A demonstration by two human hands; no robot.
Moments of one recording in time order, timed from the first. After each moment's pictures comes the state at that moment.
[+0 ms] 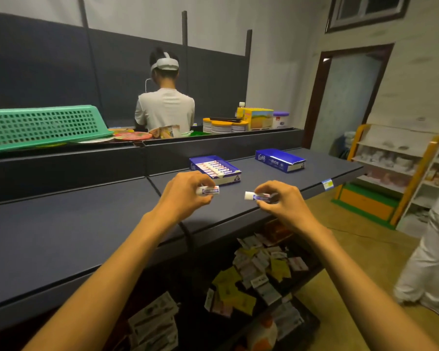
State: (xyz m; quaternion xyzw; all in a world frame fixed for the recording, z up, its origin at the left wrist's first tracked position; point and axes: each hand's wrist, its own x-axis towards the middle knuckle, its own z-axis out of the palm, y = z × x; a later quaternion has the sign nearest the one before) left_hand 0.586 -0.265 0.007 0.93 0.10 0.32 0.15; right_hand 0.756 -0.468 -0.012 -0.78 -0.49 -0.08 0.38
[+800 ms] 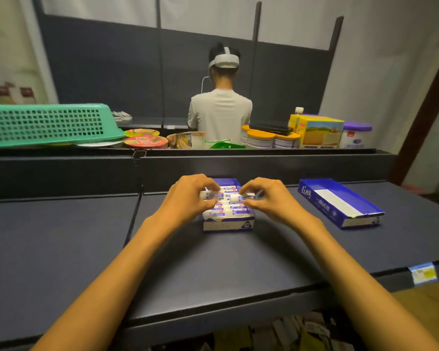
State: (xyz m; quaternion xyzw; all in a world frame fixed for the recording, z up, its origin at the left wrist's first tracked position) left_hand 0.752 -0.187 0.009 0.90 0.27 0.32 0.12; right_hand 0.958 -0.287 0.012 -0.70 -0.65 0.03 0.29
